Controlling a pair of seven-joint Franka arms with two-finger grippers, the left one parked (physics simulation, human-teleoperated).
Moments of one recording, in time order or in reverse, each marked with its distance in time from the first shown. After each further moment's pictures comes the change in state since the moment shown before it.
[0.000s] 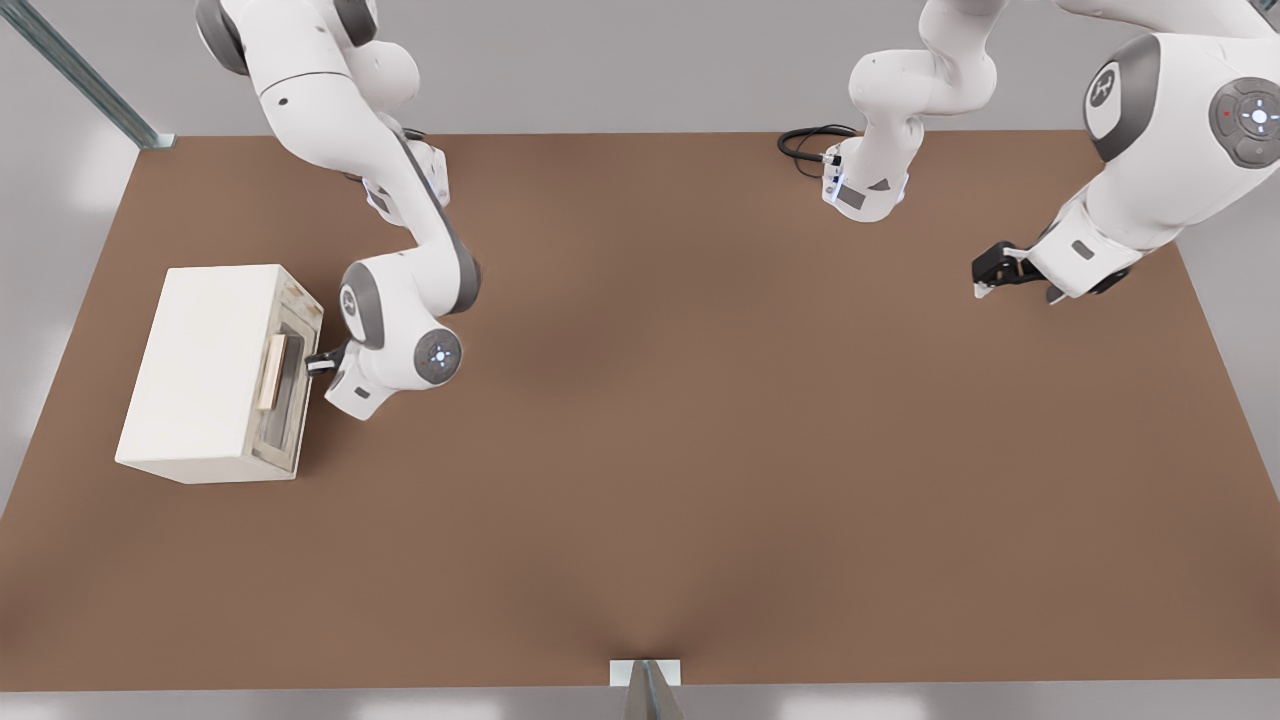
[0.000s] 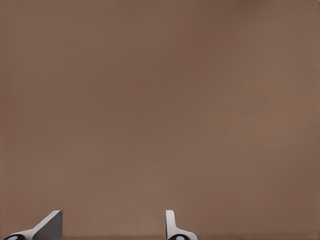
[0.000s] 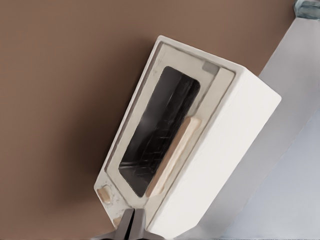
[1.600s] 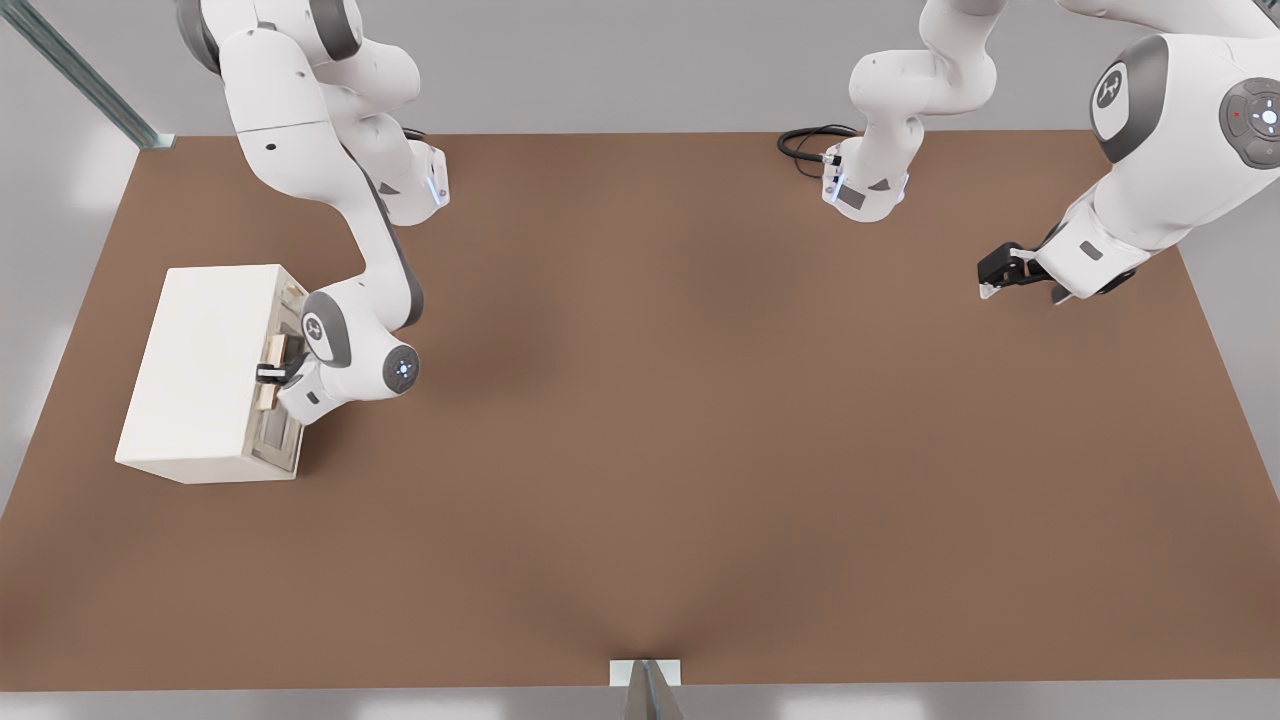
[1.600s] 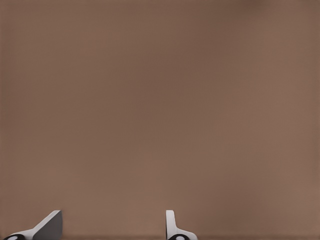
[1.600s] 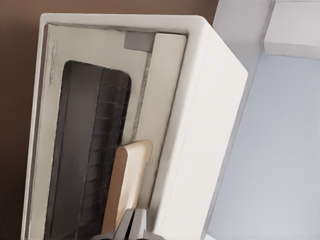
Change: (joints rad) arm -0.087 0.008 -0.082 -0.261 -0.281 0.272 0.353
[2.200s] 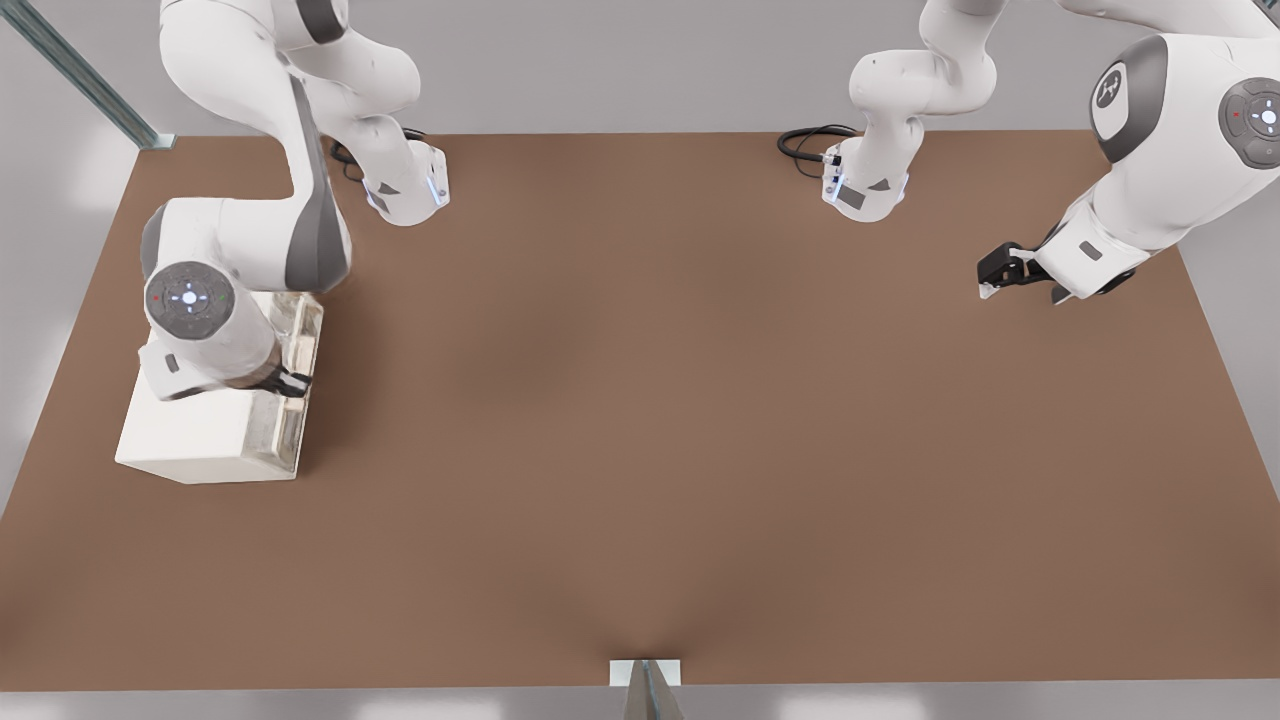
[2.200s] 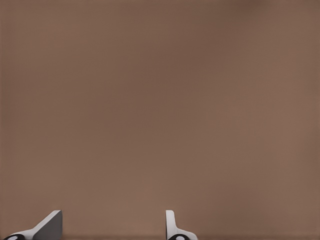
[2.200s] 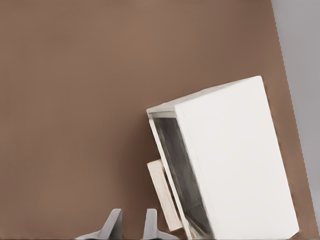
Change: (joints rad) arm -0.067 -0.102 -0.006 0.641 0.712 -0.191 -0.087
